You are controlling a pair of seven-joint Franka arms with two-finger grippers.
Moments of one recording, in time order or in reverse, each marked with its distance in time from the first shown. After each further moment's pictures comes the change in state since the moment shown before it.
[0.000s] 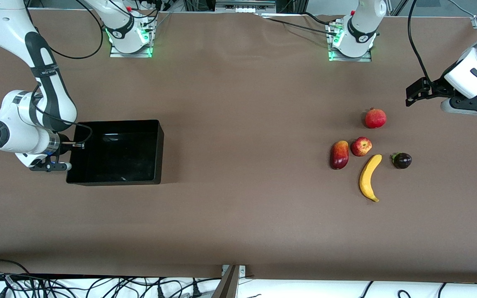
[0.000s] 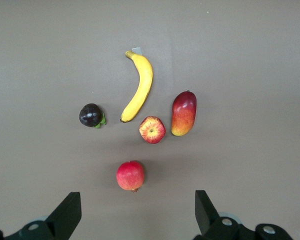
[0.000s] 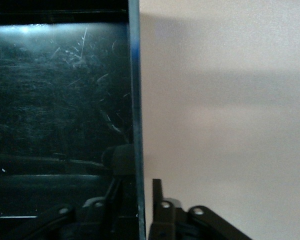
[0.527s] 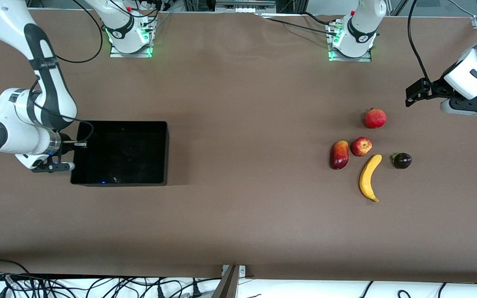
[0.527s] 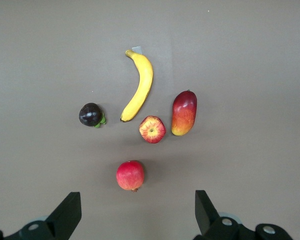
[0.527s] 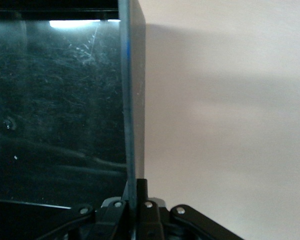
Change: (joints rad) left arm 0.001 0.006 0.001 0.000 0.000 0.000 0.000; right arm 0.045 -0.055 0.072 0.096 0.005 -0.199 0.002
